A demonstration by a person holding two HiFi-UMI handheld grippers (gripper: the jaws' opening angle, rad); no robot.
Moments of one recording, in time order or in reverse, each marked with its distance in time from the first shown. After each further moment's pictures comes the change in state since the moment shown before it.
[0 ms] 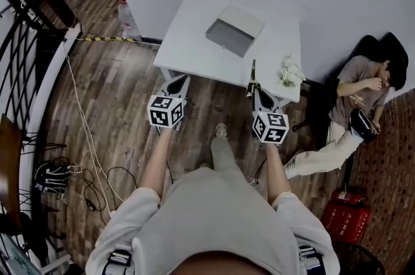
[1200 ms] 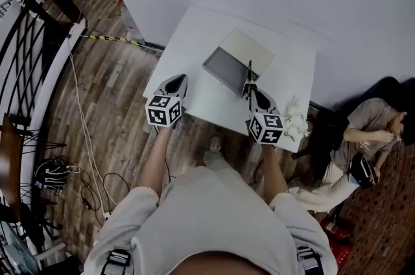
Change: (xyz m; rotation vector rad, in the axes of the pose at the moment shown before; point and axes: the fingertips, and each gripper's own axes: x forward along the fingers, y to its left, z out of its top) left arm 0.213 0.099 0.059 -0.038 0.044 0.121; right arm 0.235 -0.100 0.056 0.006 0.053 0.127
